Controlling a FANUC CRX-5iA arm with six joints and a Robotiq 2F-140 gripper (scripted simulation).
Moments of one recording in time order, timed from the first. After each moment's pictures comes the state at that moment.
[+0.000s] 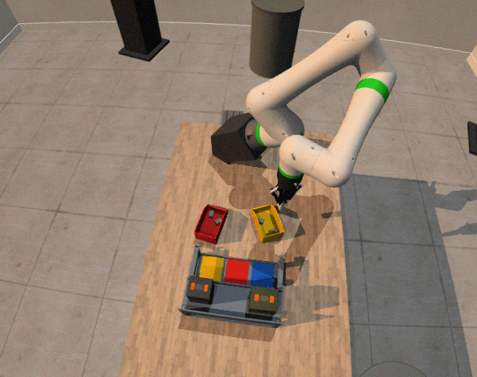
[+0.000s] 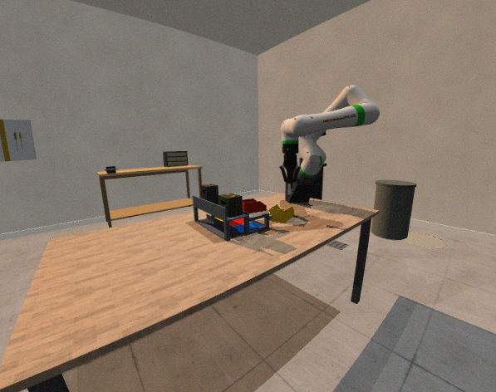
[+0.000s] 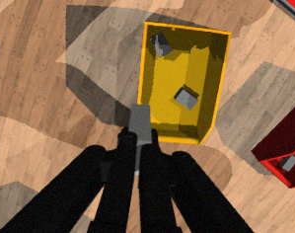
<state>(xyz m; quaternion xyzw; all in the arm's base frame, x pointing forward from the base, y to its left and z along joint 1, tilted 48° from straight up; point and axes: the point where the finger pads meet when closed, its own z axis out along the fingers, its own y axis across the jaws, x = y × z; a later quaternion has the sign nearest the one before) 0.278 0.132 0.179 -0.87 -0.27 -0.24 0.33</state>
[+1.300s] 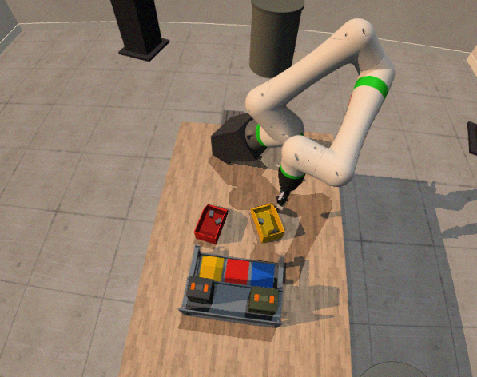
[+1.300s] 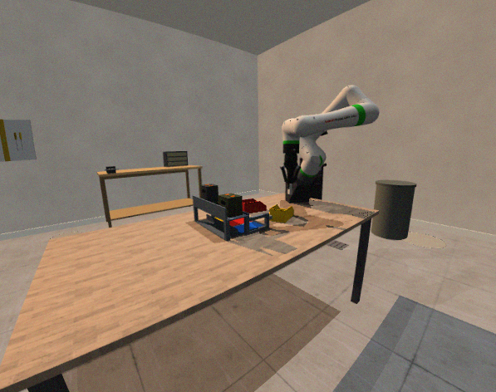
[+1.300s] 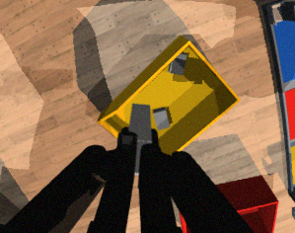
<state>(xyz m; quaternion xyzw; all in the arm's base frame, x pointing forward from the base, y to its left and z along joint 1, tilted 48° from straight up) 0.277 0.133 0.179 -0.73 -0.55 -0.34 0.22</state>
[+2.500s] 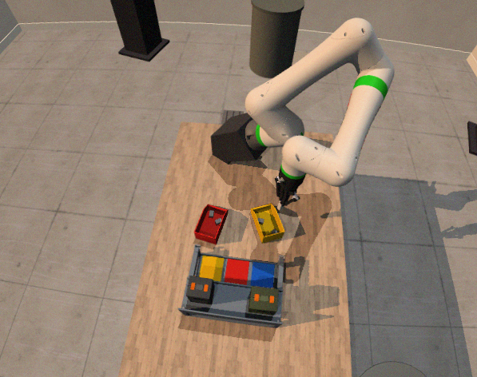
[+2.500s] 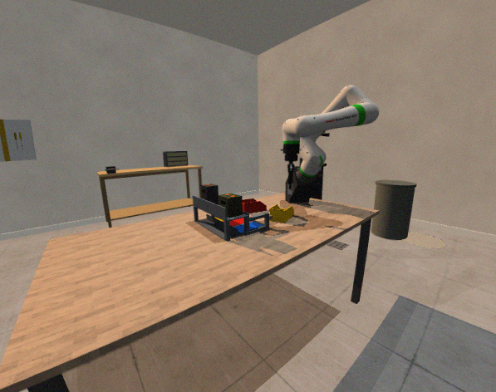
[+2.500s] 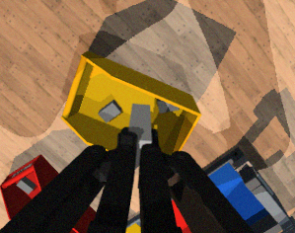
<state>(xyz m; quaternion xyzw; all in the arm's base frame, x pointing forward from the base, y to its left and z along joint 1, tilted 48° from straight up) 0.277 0.135 0.180 -0.30 -0.87 -0.40 -0.01</state>
